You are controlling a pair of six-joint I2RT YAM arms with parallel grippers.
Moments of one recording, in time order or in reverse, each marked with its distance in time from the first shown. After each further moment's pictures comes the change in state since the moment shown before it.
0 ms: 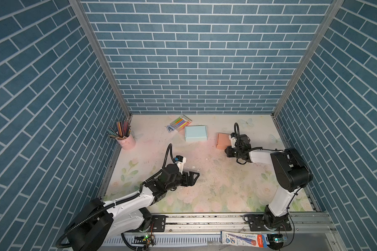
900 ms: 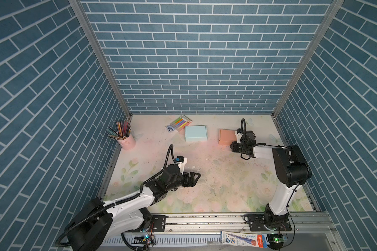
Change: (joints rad) left arm -0.024 0.000 0.013 -0.007 -0.007 -0.008; right arm -0.115 0.054 0.071 0.002 -0.023 -0.029
